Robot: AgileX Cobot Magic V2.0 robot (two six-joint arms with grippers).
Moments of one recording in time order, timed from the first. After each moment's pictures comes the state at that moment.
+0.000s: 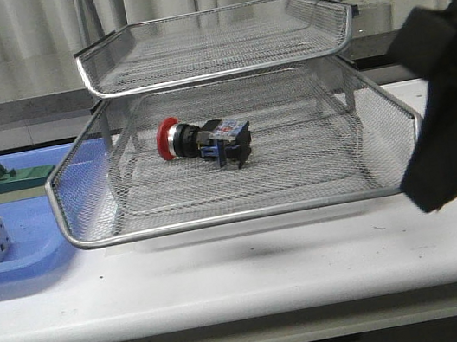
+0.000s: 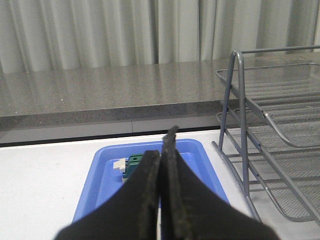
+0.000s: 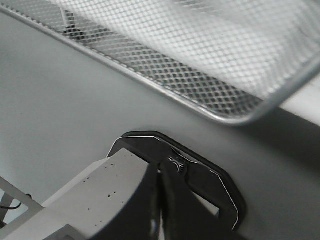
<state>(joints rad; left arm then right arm) -0.04 0.25 -0.24 -0.66 0.09 0.64 0.46 1.24 -0.70 0.52 0.66 -0.30</state>
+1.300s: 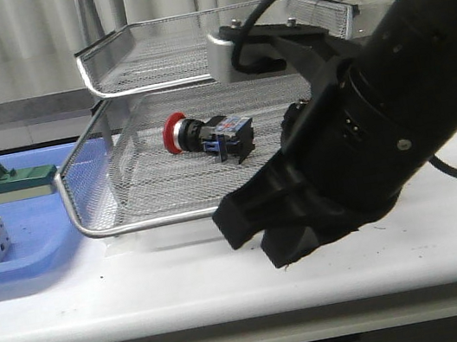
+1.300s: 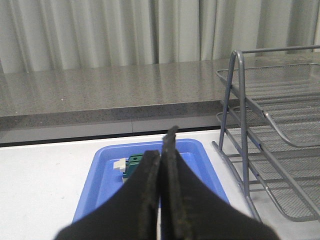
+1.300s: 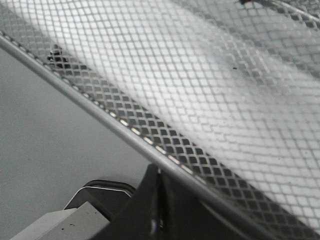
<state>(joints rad) -0.04 0.25 -0.24 -0.66 0.09 0.64 0.73 1.55 -0.71 0.53 0.12 -0.32</state>
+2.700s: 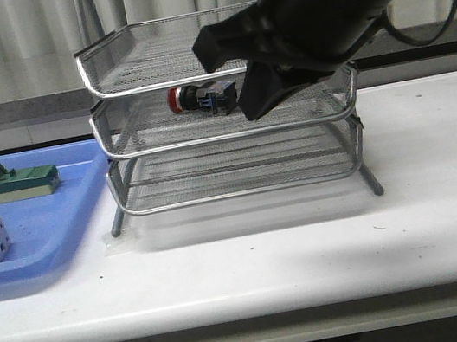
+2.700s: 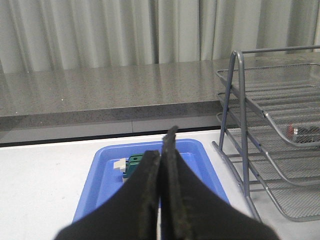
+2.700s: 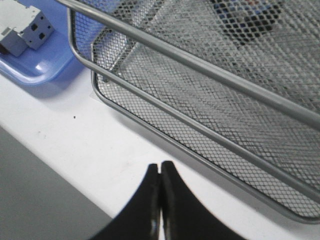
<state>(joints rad) -0.04 0.25 -0.24 -0.66 0.09 0.64 0.58 1.52 -0.94 0.45 0.22 -0.33</state>
